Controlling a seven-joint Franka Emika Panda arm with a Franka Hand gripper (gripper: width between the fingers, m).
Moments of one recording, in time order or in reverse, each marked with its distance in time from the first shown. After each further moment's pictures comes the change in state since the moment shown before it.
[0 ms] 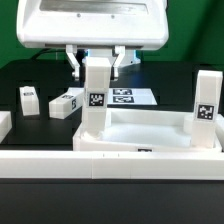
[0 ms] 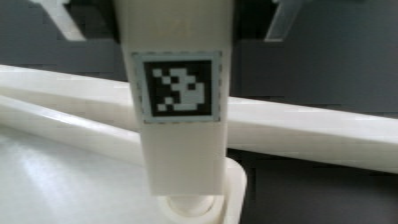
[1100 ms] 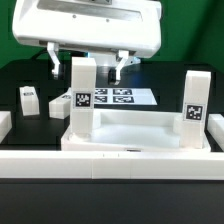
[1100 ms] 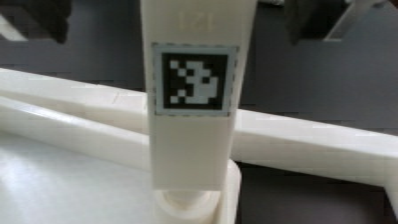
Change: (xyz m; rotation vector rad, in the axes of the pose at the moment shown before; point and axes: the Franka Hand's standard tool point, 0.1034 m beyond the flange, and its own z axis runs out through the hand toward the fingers) arm -0.007 0.010 -0.002 -0.084 0.078 -0.003
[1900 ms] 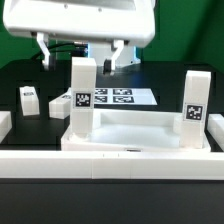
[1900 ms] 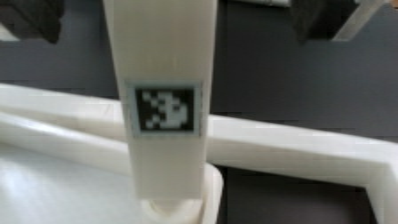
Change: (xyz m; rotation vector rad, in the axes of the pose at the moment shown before) arm 0.013 0.013 -0.020 0.039 -0.035 0.021
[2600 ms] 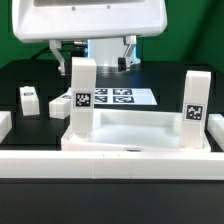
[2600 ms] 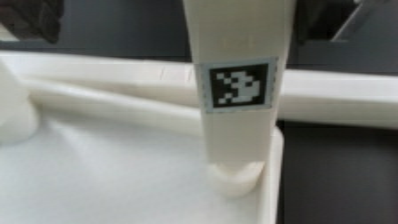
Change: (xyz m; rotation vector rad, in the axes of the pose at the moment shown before) arm -0.005 -0.020 0.013 0.144 -0.263 0.015
